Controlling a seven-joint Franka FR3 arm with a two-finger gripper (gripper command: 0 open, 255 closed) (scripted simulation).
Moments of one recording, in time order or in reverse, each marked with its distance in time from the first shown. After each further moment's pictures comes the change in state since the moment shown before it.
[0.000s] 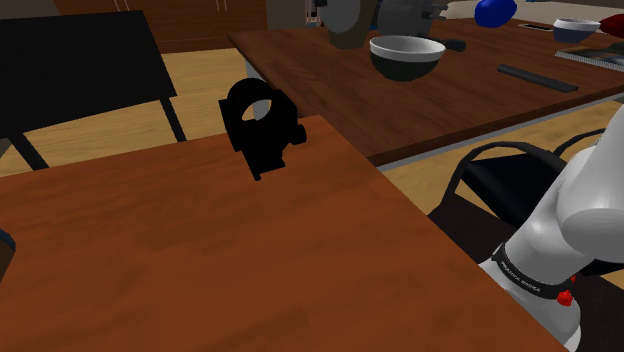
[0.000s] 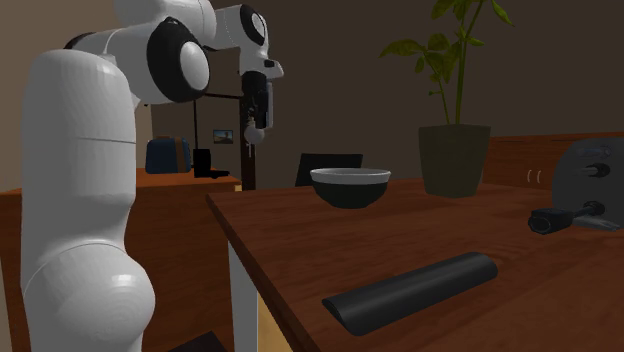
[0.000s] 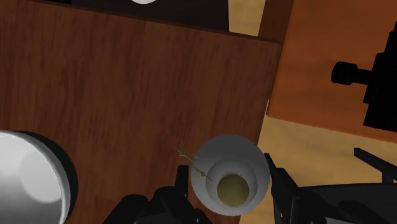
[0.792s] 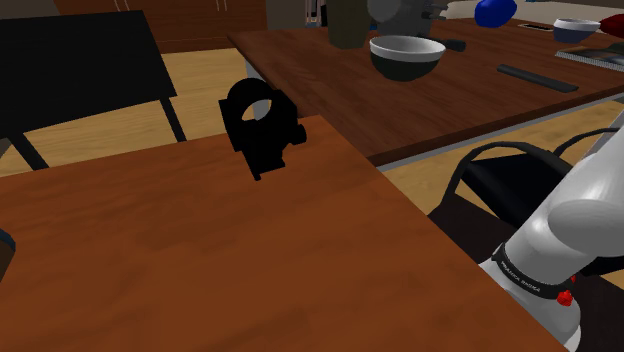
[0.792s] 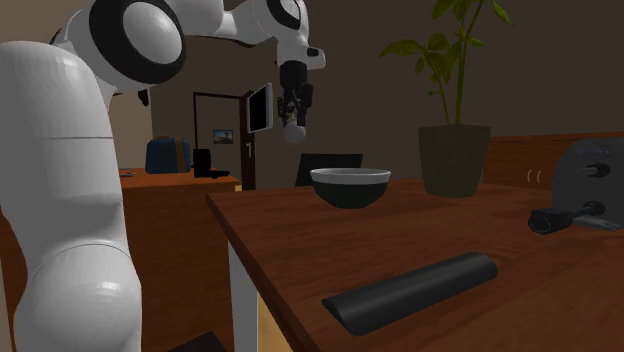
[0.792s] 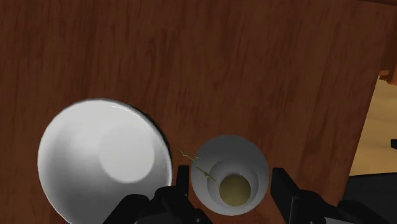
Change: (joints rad) arm -0.176 -0.134 -0.177 -0.161 -0.001 0.065 -0.352
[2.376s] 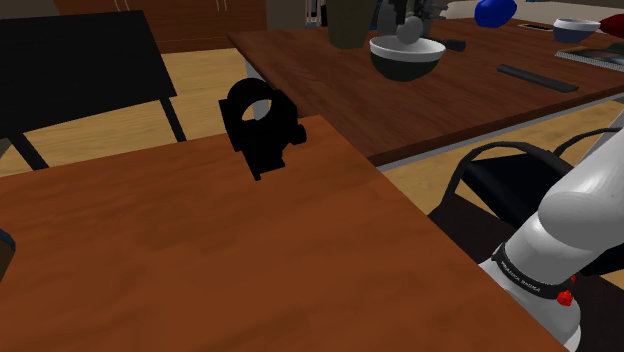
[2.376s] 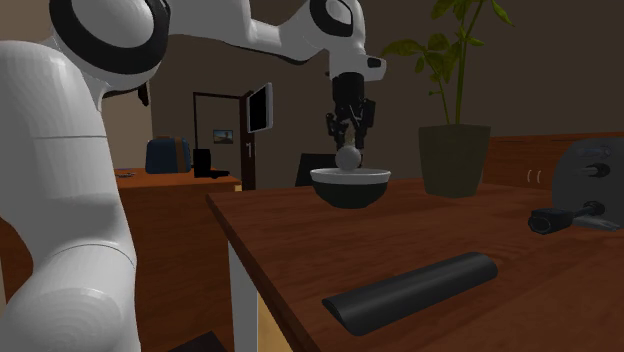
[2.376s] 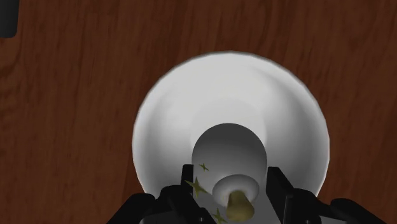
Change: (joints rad) arm -0.151 -0.034 -0.177 -0.214 -0.040 0.218 -0.318
